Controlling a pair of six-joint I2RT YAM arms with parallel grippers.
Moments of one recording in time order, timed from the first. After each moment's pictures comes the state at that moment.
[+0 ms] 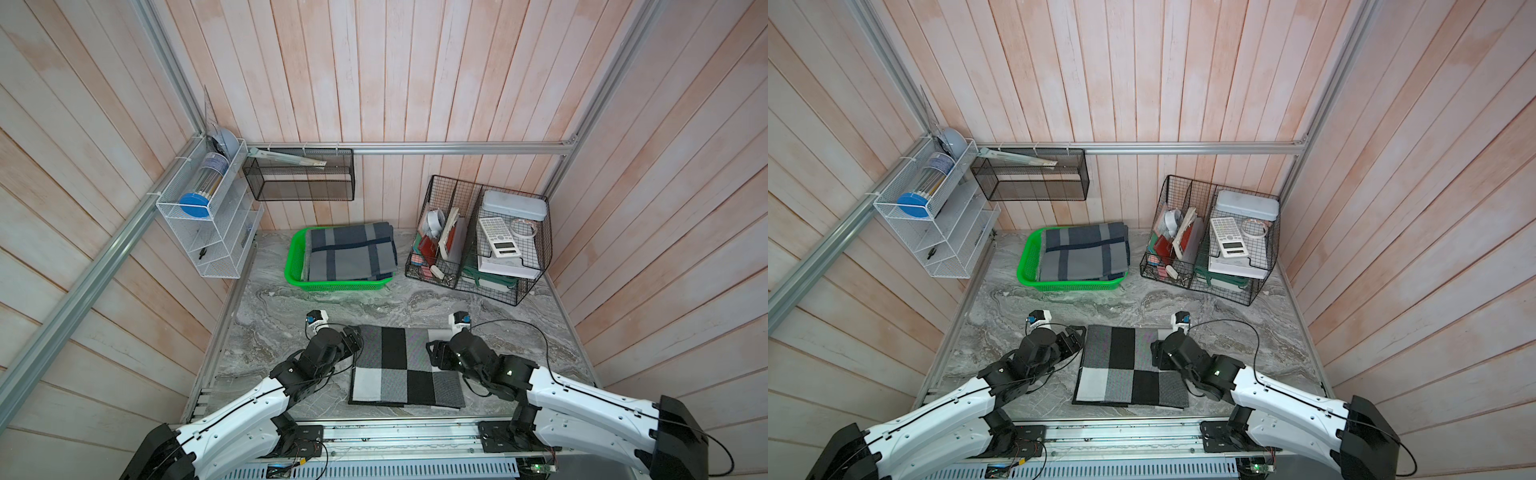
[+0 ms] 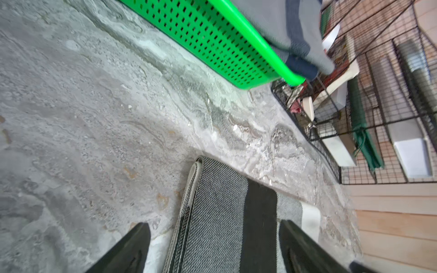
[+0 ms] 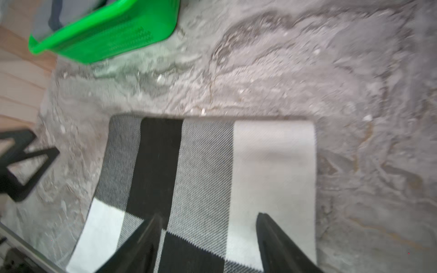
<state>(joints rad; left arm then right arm) -0.71 0.91 0.36 -0.10 -0.21 -0.98 0.88 0.90 0.47 -0.29 0.27 0.85</state>
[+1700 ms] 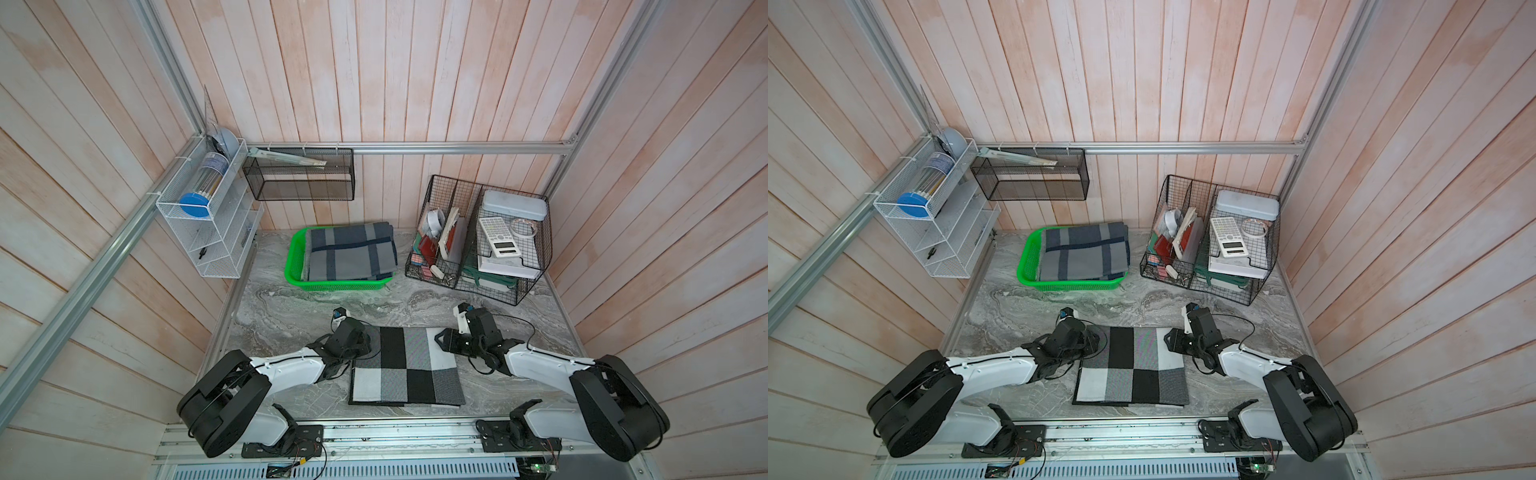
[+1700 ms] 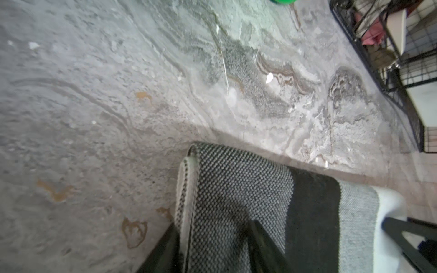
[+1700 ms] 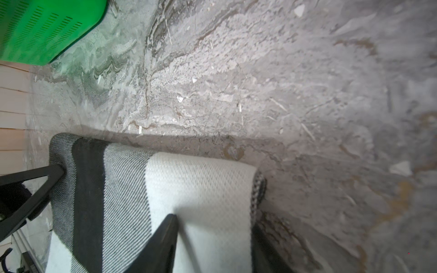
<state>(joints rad) -0.71 1.42 0.47 0.09 -0.10 -0.91 0.47 1.33 0.39 0.09 -0.26 0.63</state>
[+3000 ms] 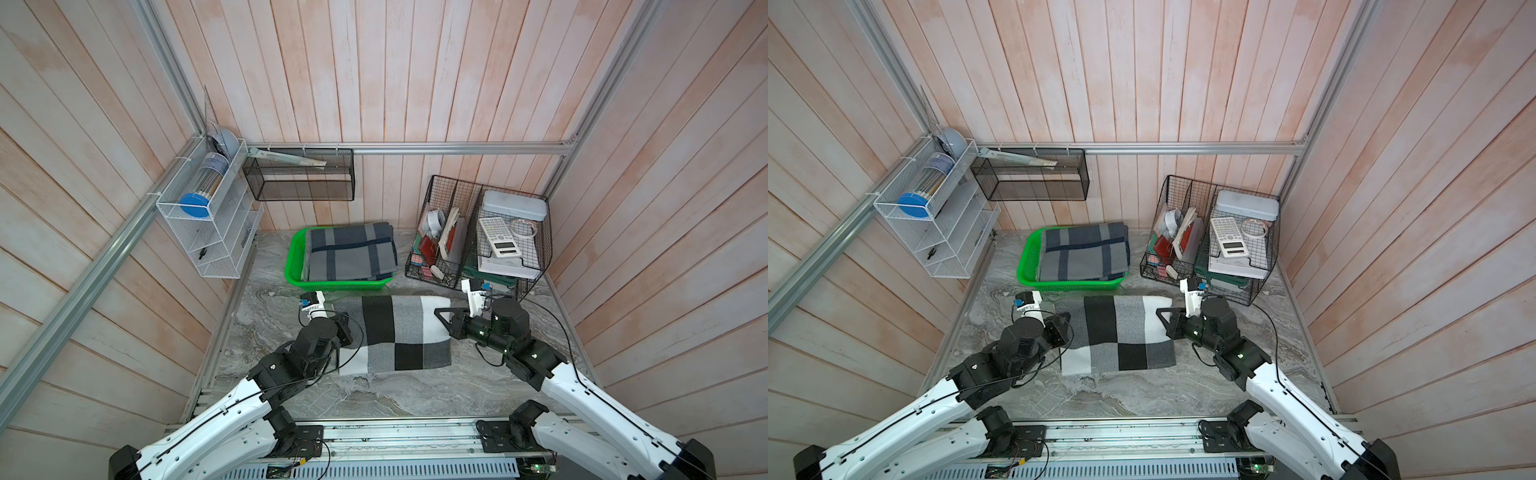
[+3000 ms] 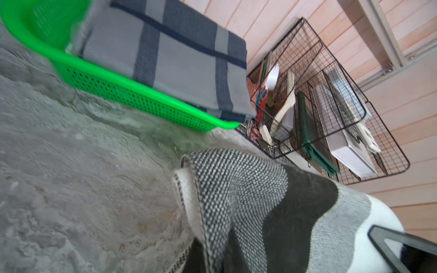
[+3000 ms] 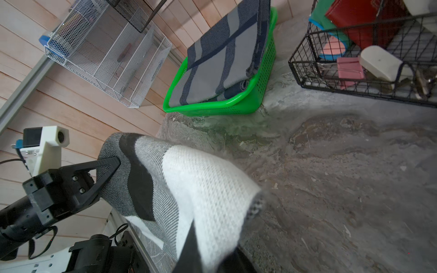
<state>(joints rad) -0.78 0.79 0.68 -0.39 -0.43 -0.84 0.60 0.89 0.63 -0.09 -0.27 0.65</state>
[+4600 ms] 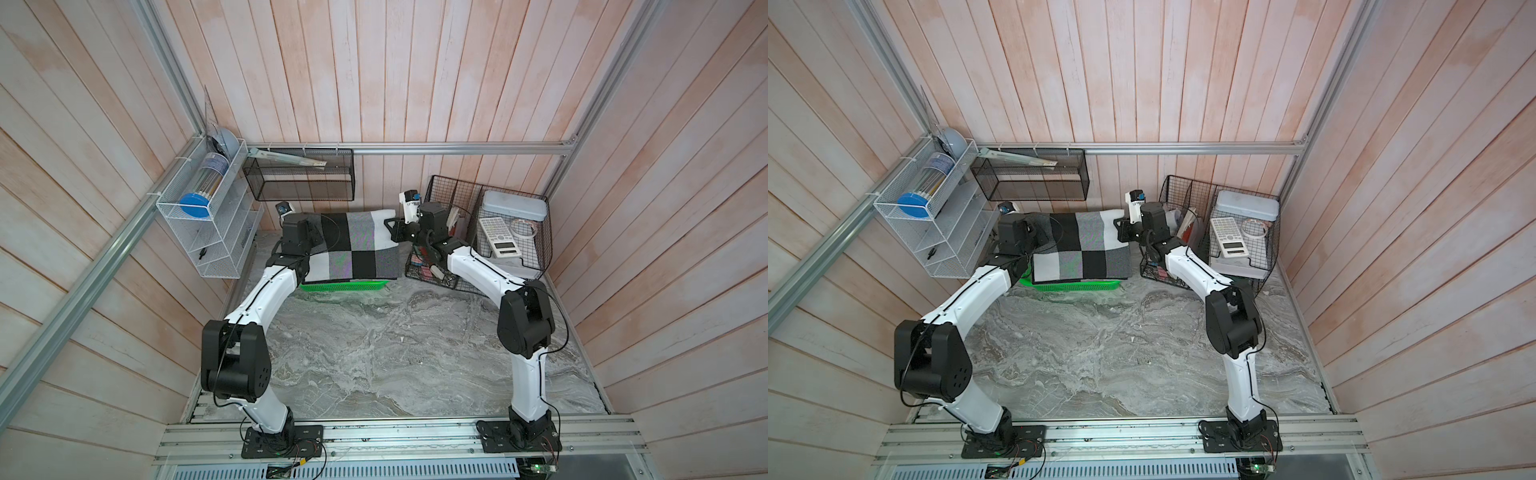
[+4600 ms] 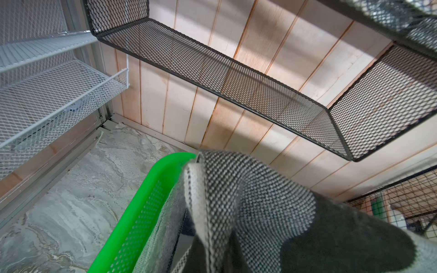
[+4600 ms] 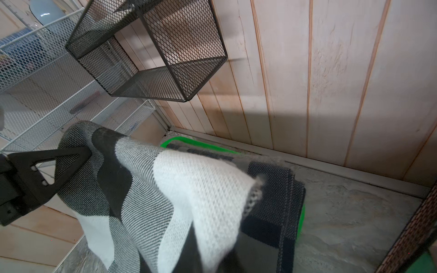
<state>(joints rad) -0.12 1.68 1.36 -0.05 -0.23 -0.43 0.53 2.09 1.81 0.02 -0.28 0.36</state>
